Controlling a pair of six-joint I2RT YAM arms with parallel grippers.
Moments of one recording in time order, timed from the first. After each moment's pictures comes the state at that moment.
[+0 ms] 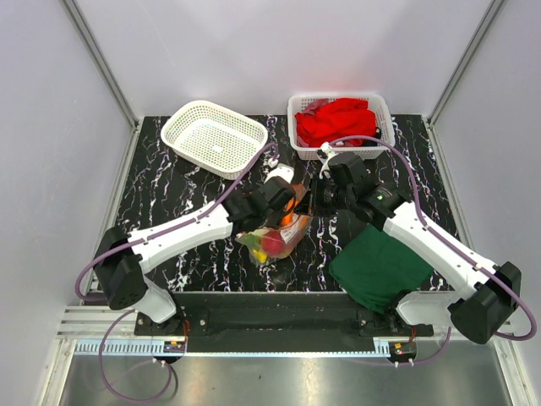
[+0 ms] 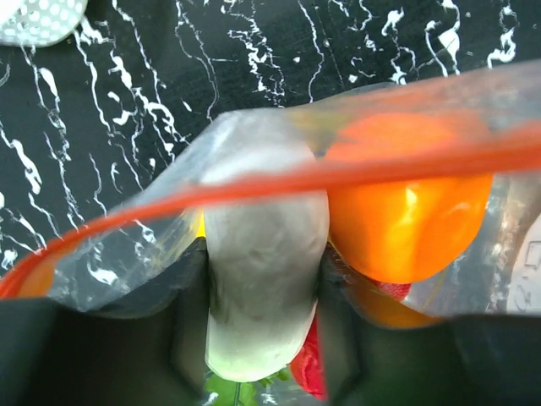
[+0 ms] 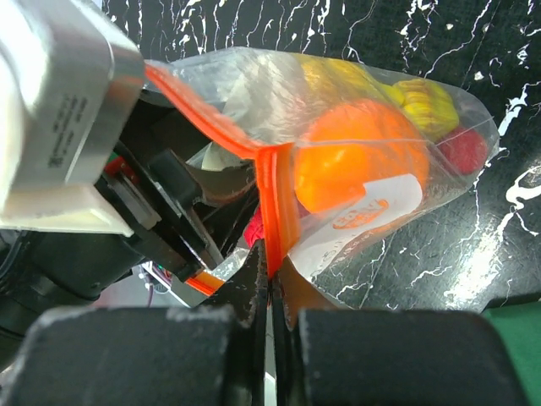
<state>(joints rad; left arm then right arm) -0.96 1.52 1.27 -0.68 -0.44 -0.41 0.67 1.26 1.17 -0.59 -0.23 0.67</state>
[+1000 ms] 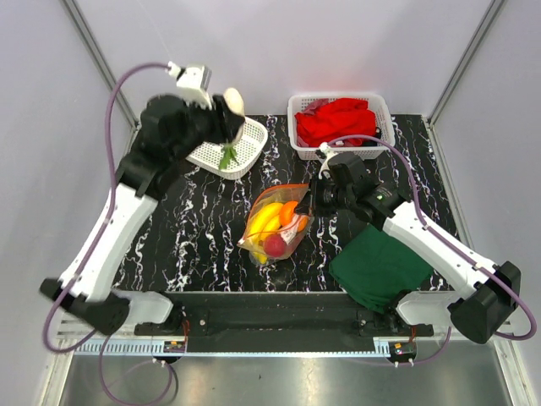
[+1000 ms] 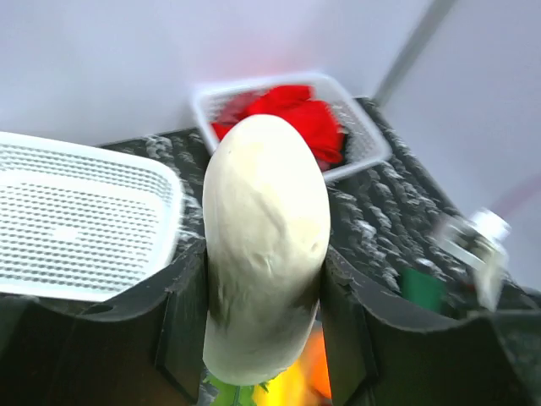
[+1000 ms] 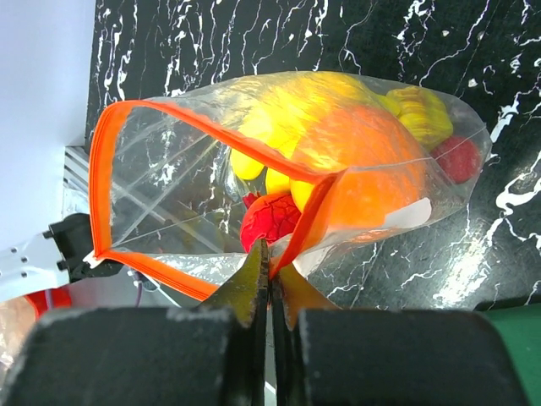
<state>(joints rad) -0.53 1.24 1.57 -0.46 0.01 -0.26 0.67 1.26 1.17 -0.59 -0.23 0.64</state>
